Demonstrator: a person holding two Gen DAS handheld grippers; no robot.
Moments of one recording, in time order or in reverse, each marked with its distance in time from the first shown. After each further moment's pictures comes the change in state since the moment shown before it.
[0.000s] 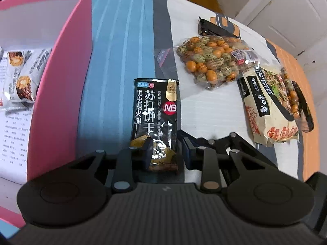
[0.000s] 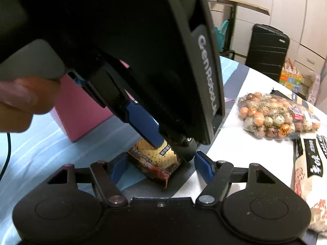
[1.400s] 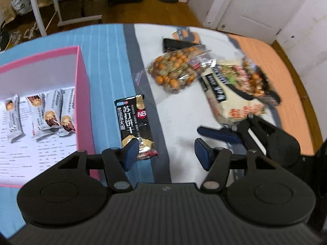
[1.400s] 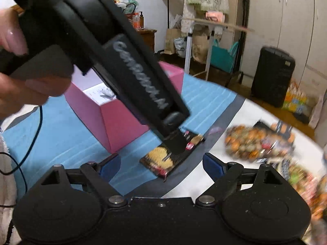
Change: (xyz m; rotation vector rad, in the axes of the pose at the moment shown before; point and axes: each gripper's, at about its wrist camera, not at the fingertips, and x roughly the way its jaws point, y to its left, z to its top) left arm -0.080 -0.035 -0.011 0.212 -0.043 0.003; right arm -0.072 -0.031 0.033 -0.060 -0.066 0.086
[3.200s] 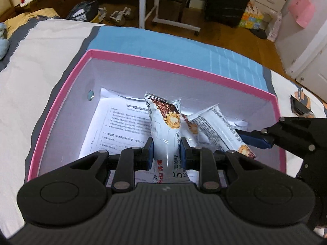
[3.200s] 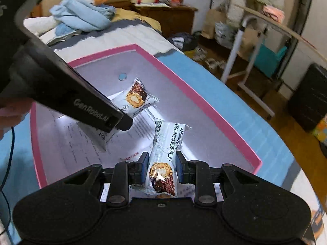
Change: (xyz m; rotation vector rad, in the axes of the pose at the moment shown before) left arm -0.030 0.236 0.014 -0.358 -0.102 0.284; right arm 0.163 0.060 0.156 -0.226 0.181 0.097
